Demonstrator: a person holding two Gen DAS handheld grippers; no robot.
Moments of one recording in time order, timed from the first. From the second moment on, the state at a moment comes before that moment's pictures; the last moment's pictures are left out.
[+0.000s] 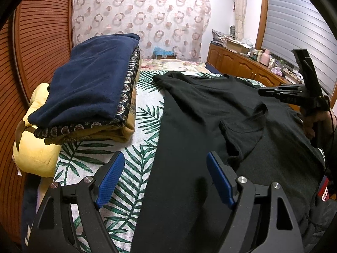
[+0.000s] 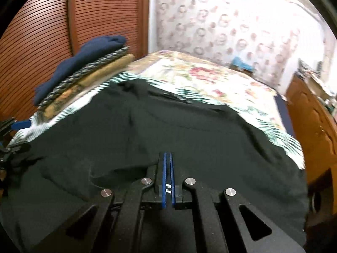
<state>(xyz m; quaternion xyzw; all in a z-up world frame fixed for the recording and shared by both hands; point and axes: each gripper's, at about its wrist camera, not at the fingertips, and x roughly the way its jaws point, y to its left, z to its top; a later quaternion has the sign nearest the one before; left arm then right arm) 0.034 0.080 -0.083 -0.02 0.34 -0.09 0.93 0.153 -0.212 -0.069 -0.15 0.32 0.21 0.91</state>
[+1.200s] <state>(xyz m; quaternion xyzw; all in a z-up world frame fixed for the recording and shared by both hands) 0.030 0.082 -0.081 -0.03 0.34 -0.09 0.94 0.100 -0.108 -0.110 -0.14 0.34 0.40 0.84</state>
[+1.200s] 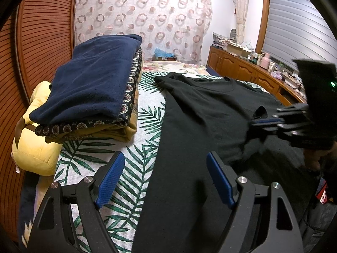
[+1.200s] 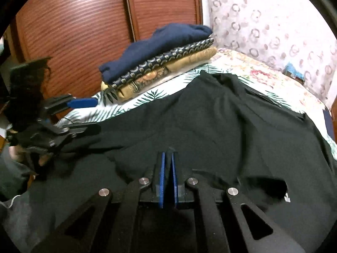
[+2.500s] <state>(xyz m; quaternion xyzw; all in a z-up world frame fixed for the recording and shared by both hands) 0.030 0.079 -0.082 -0.03 0.34 -0.09 0.94 0.118 -0.108 -0.125 -0.18 0.39 0.29 0.85</state>
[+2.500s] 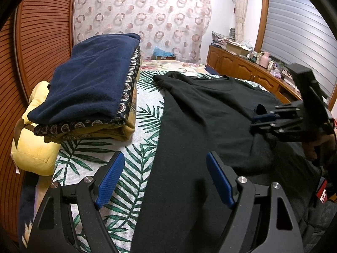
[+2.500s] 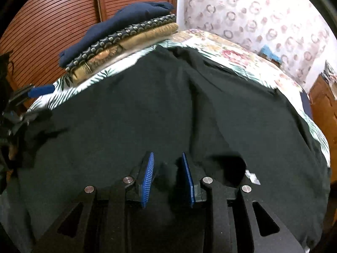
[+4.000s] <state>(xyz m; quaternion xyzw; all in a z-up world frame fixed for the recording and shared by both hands) 0.233 -0.010 -0.084 0.05 0.44 -0.11 0.89 0.105 -0.191 -0.119 -0.11 0.37 0.17 0.91</state>
